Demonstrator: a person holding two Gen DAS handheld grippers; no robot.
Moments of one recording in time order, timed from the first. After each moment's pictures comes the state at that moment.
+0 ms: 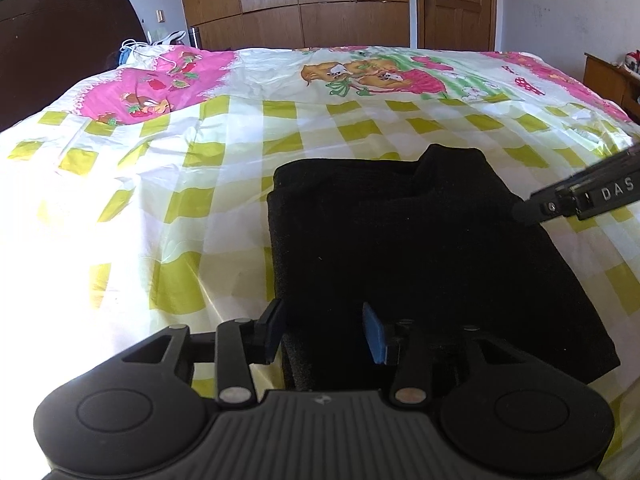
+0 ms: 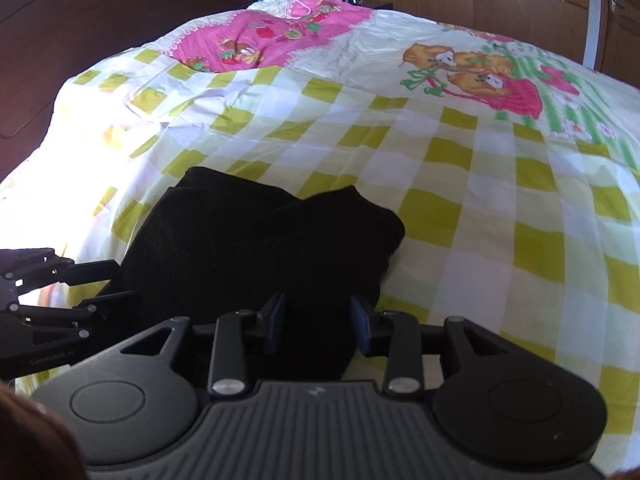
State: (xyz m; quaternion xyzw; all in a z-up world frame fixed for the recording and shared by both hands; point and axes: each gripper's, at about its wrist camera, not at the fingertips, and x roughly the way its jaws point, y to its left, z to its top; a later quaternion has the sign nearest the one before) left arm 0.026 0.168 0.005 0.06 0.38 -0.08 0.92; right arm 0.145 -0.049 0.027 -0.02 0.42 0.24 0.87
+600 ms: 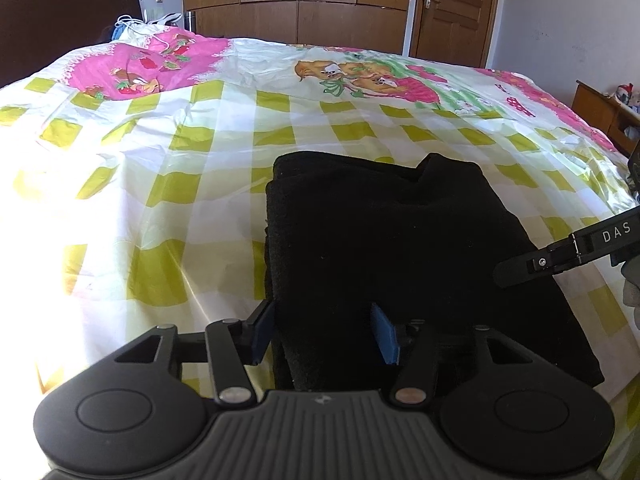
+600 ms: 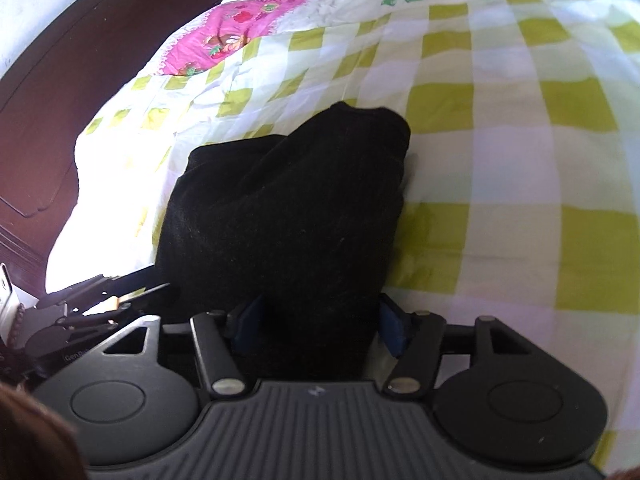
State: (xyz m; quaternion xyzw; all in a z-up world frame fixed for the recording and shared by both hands) left arm 0.036 0.183 -0.002 0.01 0.38 -0.11 0.92; right arm 0.156 -0.078 -0.022 0.16 0.50 0.29 0.80
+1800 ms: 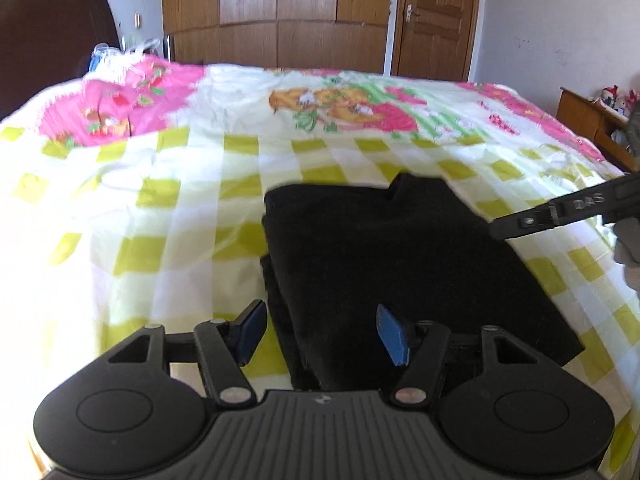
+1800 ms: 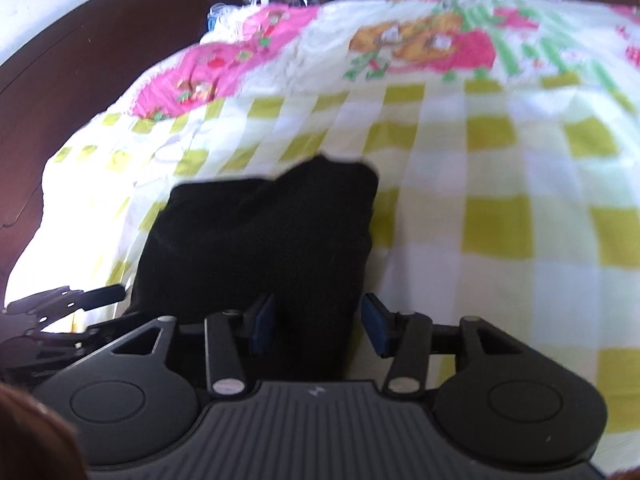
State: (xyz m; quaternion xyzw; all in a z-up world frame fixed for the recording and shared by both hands) left arm 0.067 0.150 0.030 0.02 0.35 -0.14 0.93; right arm 0.191 -0.116 0.023 0.09 0.43 0.23 0.87
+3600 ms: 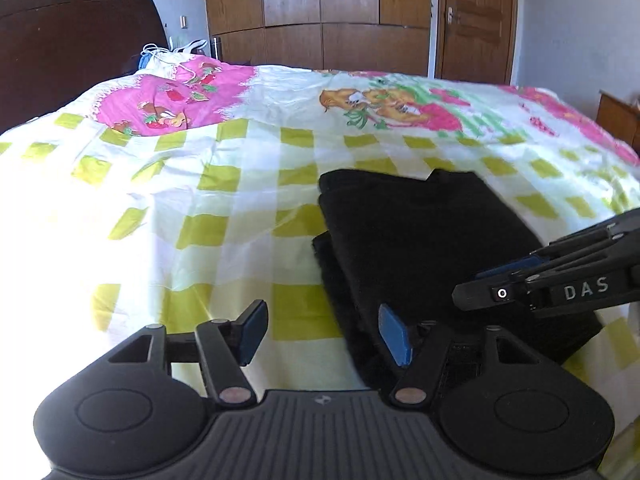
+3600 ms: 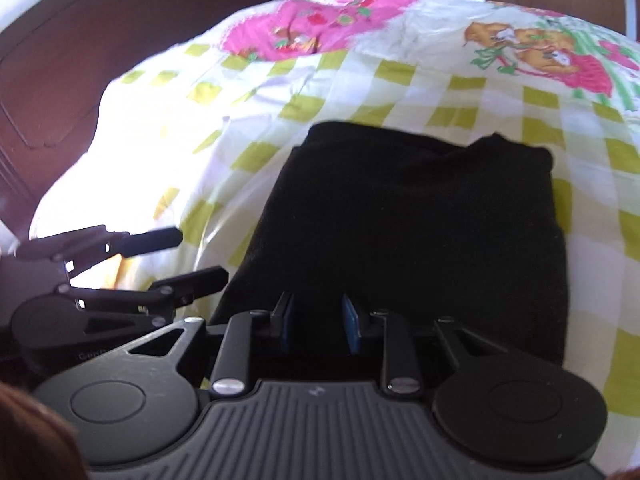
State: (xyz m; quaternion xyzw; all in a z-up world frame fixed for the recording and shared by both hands) left arm 0.038 0.162 0.030 0.02 0.35 -0.06 0.94; right arm 0.137 0.003 0.018 0.02 0.43 0.31 0.85
